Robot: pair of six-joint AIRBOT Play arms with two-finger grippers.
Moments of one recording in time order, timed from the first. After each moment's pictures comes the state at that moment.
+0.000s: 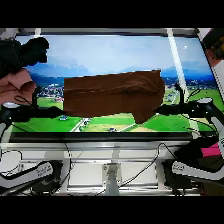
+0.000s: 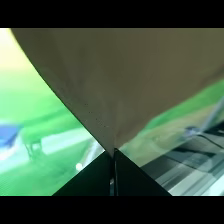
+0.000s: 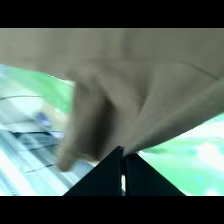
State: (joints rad) left arm 0.43 -1.29 0.74 0.70 -1.23 -0.69; right arm -0.38 -1.37 0.77 -0.66 1.24 0.62
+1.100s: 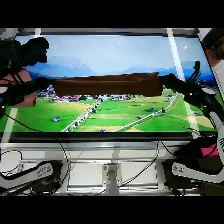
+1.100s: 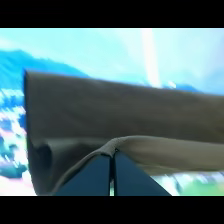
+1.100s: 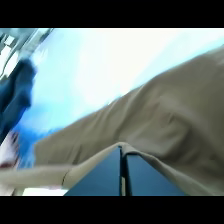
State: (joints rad) left arm 0.34 -1.31 0.94 0.44 -0.72 -0.67; right arm -0.24 -1.35 0.88 -0.08 0.71 0.68
